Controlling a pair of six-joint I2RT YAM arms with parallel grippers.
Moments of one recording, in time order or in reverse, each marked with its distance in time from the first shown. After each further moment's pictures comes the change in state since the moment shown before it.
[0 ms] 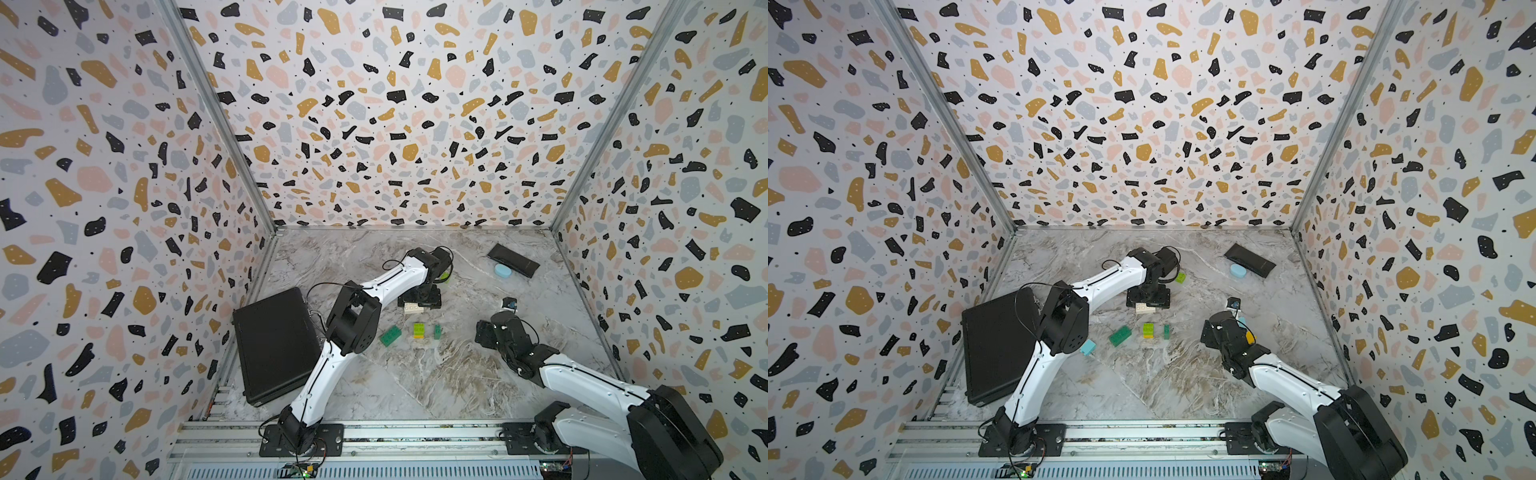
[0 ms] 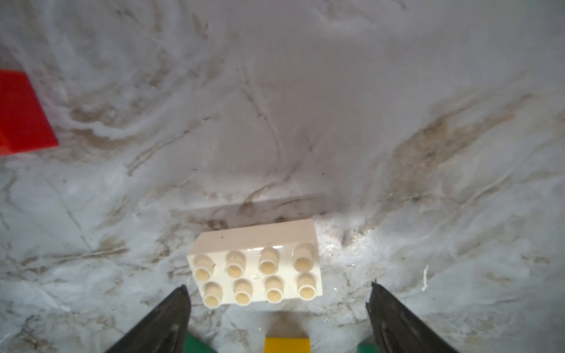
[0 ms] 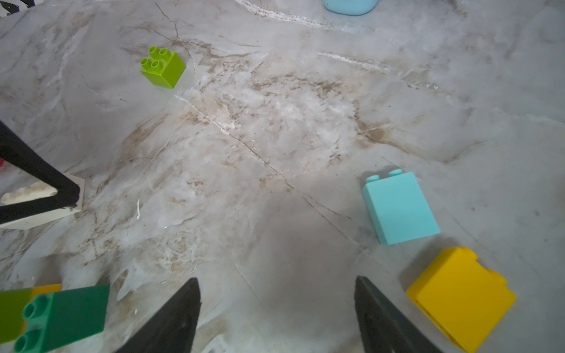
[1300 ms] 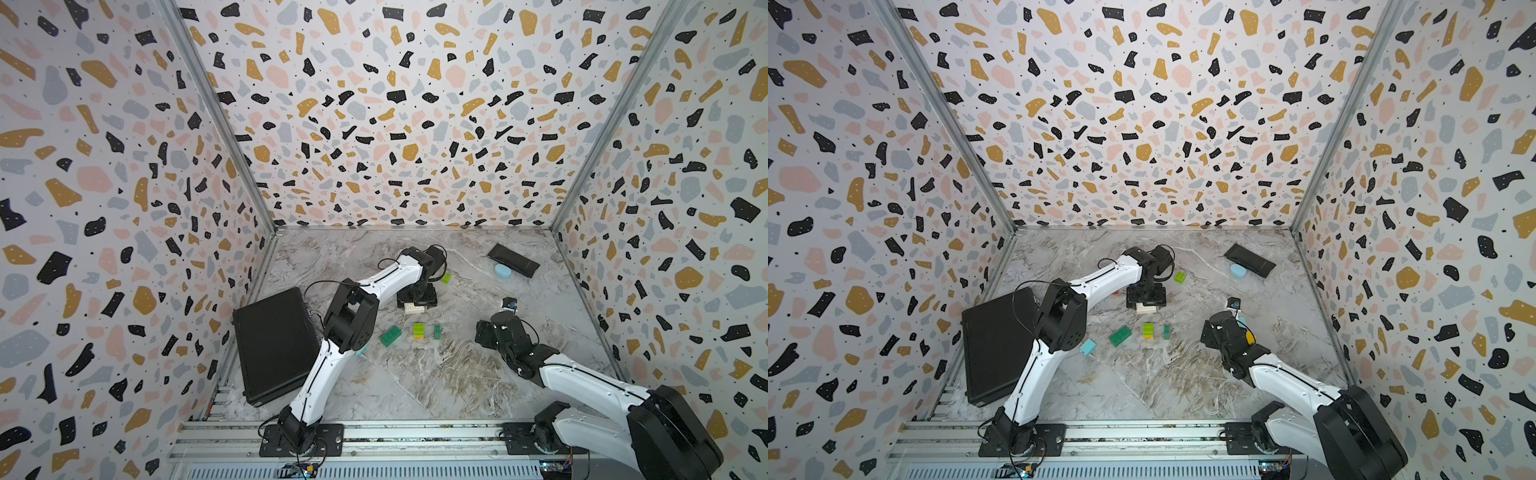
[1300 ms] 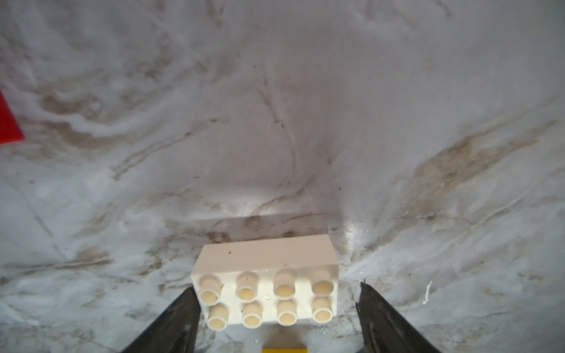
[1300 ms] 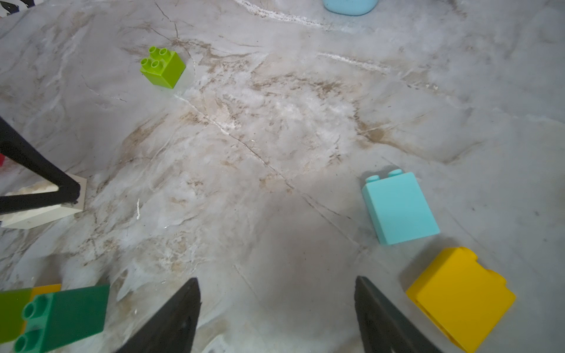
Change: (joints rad) left arm 0.034 0.000 -0.034 0.035 0.072 -0.035; right arm 0.000 0.000 0.000 0.000 0.000 0.000
